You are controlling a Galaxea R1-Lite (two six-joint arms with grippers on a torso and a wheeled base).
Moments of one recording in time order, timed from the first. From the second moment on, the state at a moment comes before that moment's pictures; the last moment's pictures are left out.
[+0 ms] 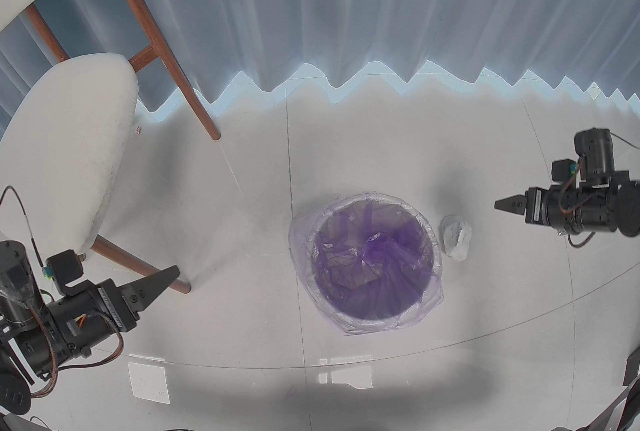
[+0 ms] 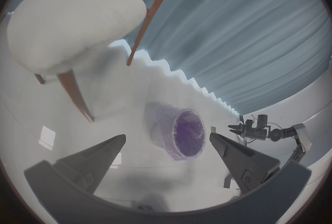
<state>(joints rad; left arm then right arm) -0.29 1.25 -0.17 -0.83 -0.17 -0.57 0.08 1.71 -0.94 -0.14 0.15 0.19</state>
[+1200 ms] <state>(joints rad) -0.65 2.36 -0.34 -1.54 -0.18 -0.37 0.11 1.73 -0.02 -1.13 0.06 1.23</state>
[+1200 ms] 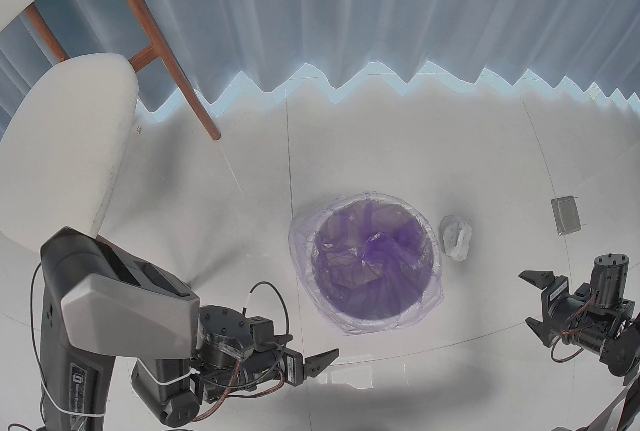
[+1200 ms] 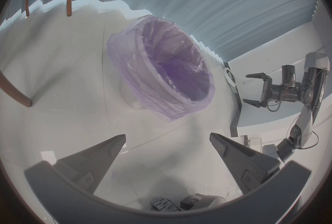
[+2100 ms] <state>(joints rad) -0.62 2.50 -0.69 -1.34 -0.13 -0.46 0.11 1.75 -0.02 -1.13 0.05 1.23</state>
